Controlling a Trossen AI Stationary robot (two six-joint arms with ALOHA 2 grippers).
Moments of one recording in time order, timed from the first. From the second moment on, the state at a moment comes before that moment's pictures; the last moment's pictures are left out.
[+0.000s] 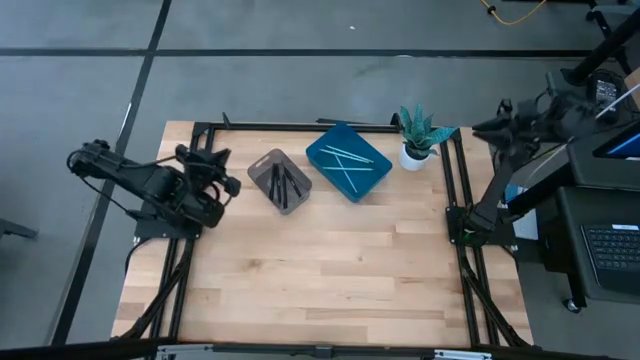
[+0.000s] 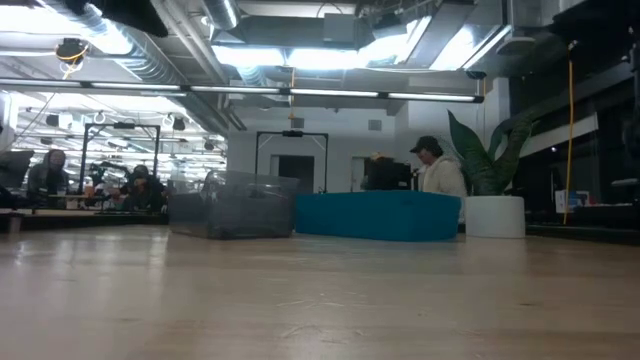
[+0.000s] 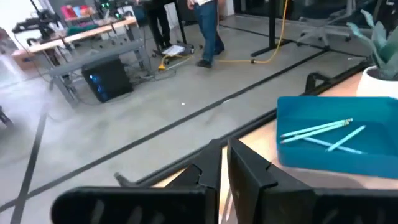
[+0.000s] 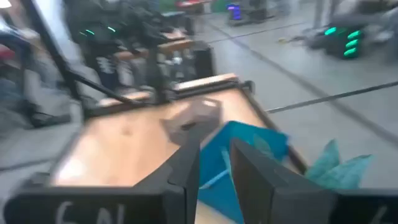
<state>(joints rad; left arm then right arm) -0.38 0.97 1.04 -1.37 -1.30 -1.17 1.01 0.14 1.31 -1.55 1.08 0.50</state>
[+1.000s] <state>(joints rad) -0.63 0.88 0.89 -1.26 -1.31 -1.28 -0.04 0.10 0.98 -1.03 0.08 0.19</state>
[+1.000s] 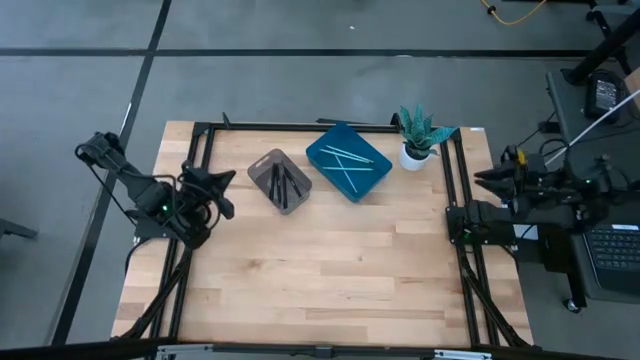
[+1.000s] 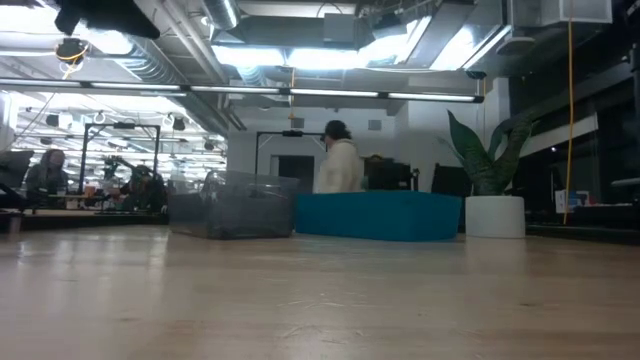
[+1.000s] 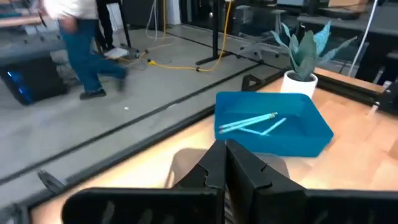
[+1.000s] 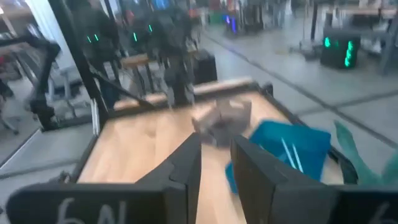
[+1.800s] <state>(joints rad) -0.67 0.90 0.64 -0.81 -1.35 -1.25 -0.04 0.03 0.68 -0.67 0.00 0.19</state>
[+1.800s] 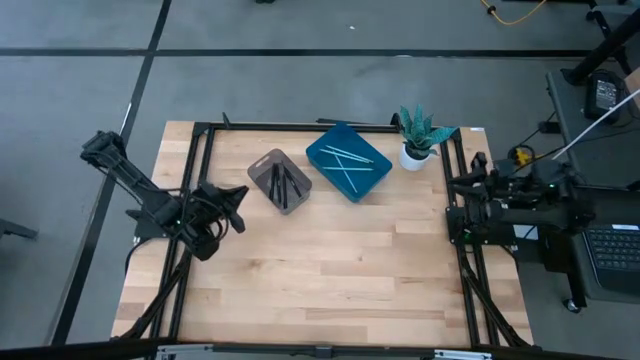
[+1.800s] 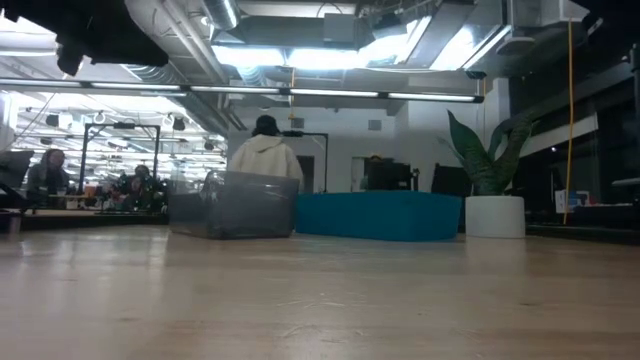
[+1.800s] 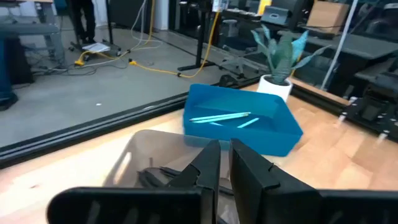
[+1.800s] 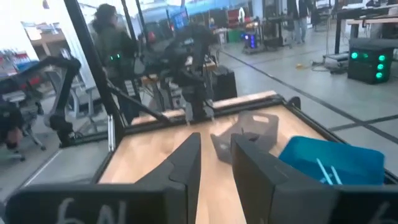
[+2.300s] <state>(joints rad) -0.43 0.90 0.44 -0.16 -1.21 -0.70 -0.04 0.01 0.37 -0.30 -0.04 0.24</state>
